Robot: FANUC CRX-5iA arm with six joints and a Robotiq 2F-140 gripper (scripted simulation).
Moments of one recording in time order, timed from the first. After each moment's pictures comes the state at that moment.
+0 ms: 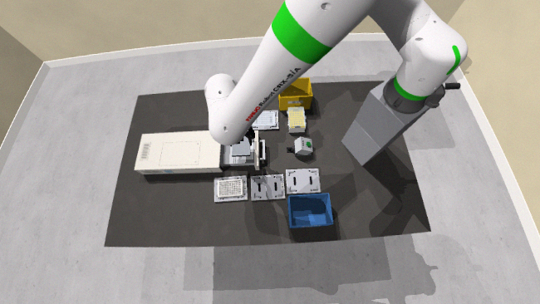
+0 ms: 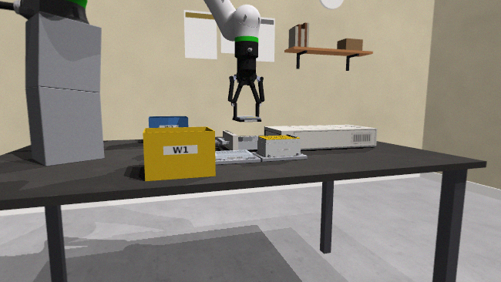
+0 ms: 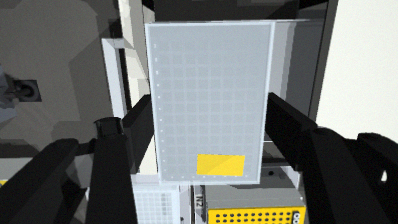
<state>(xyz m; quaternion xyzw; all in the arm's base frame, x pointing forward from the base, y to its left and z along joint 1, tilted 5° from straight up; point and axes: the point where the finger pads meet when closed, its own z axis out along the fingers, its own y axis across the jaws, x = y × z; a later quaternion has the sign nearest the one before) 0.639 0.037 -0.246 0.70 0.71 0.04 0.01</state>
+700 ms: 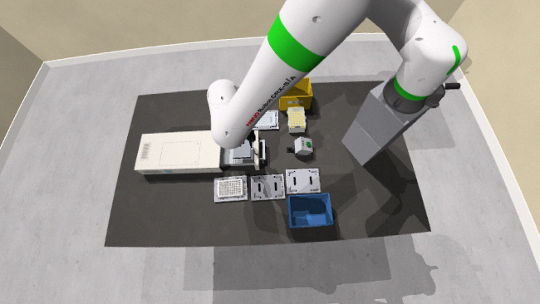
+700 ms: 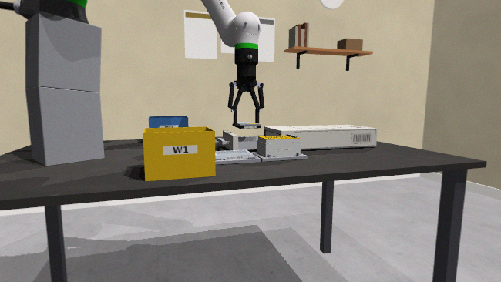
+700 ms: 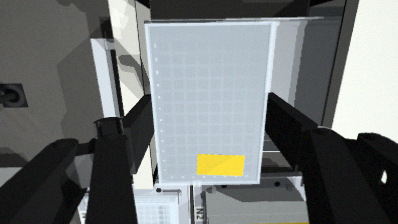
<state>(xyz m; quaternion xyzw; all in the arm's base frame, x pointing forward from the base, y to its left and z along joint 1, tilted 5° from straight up) 0.641 0.038 -0.271 0.70 0.71 0.04 0.01</state>
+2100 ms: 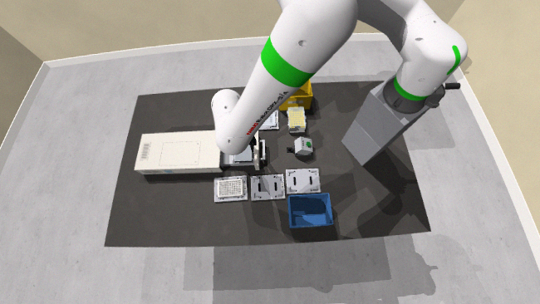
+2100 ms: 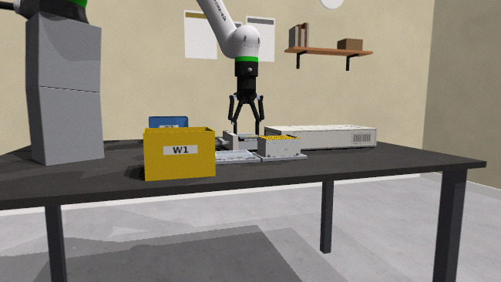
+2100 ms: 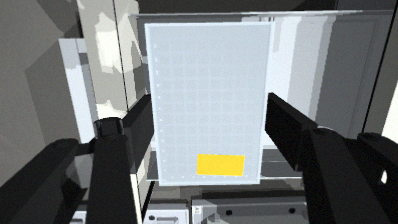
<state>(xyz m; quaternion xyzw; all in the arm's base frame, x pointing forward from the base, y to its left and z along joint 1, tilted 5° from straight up) 0.644 0.040 -0.319 0.70 0.71 0.04 0.01</state>
